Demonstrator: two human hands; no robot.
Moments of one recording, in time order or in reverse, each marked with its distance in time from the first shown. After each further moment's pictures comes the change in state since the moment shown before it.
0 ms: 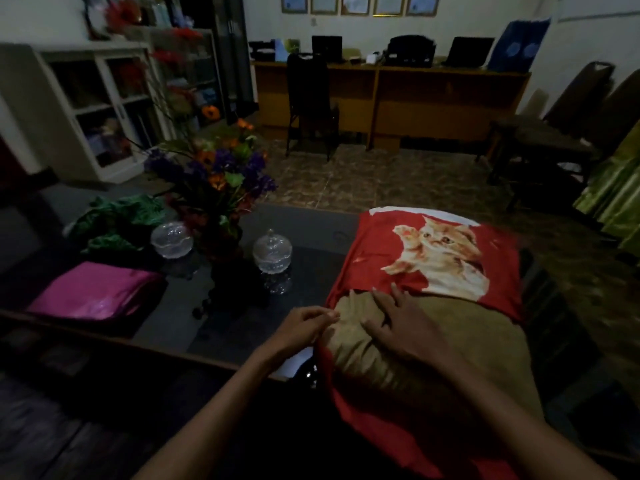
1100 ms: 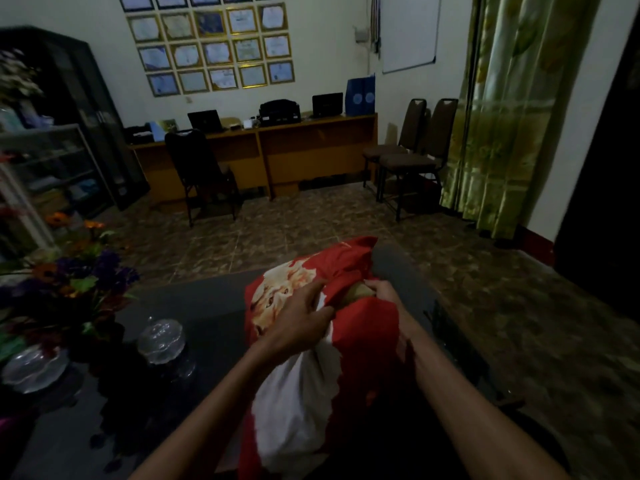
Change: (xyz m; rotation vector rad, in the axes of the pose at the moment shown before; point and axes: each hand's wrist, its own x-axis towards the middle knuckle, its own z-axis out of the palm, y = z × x) left_hand -0.026 0.191 0.171 0.363 -0.220 0.442; right_hand -0.091 0.091 -0.147 1.678 0.390 0.478
